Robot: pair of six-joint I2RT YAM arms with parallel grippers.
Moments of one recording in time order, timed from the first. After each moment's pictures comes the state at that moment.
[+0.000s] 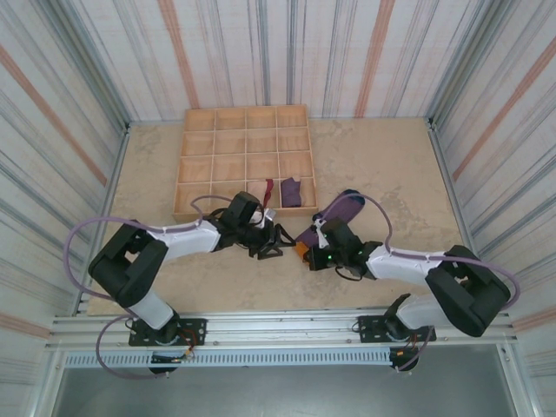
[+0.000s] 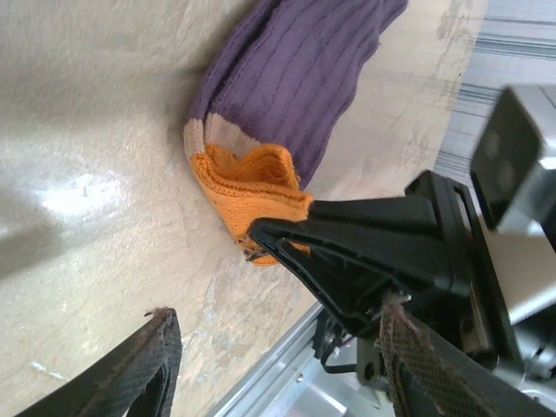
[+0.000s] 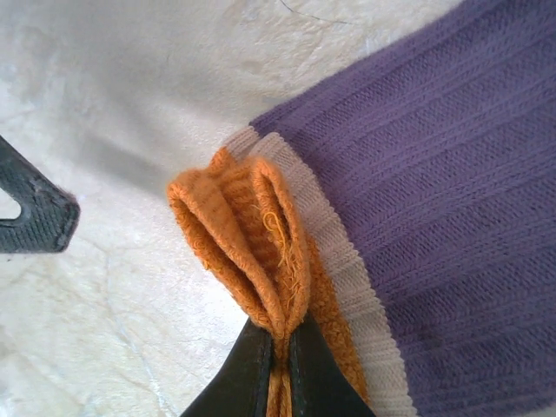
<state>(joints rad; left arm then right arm) -0.70 1.60 0.77 -0.03 0.68 -1.00 0.71 1.34 0.43 0.04 -0.24 0.56</state>
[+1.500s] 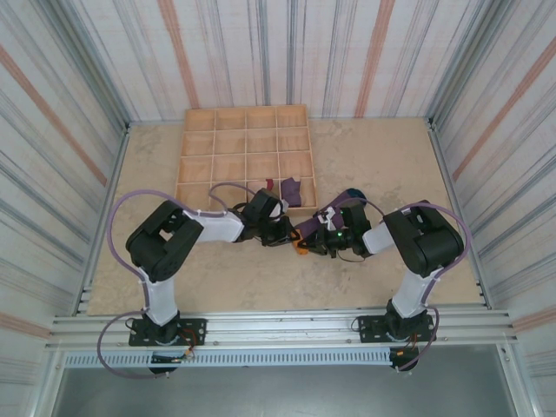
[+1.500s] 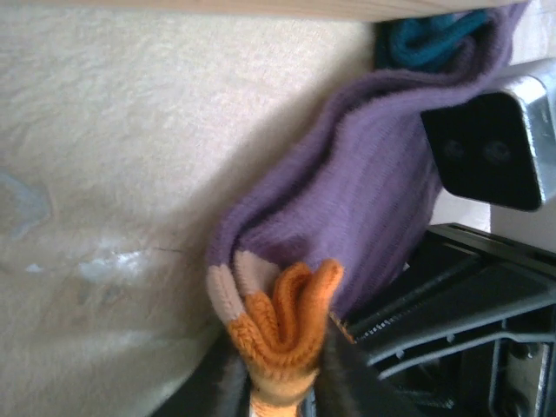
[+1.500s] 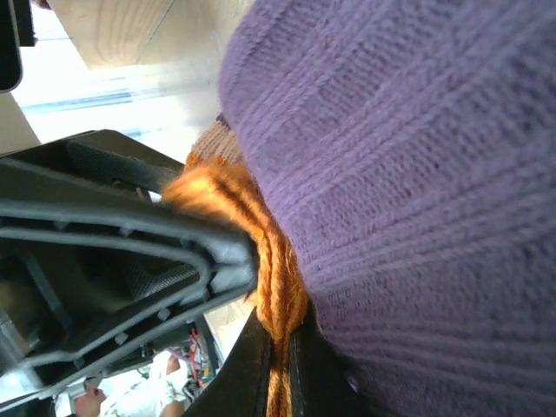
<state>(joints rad) -0.74 1.88 0.95 0.05 0.45 -0.88 0.40 1.78 0.49 0.48 -0.89 0.92</state>
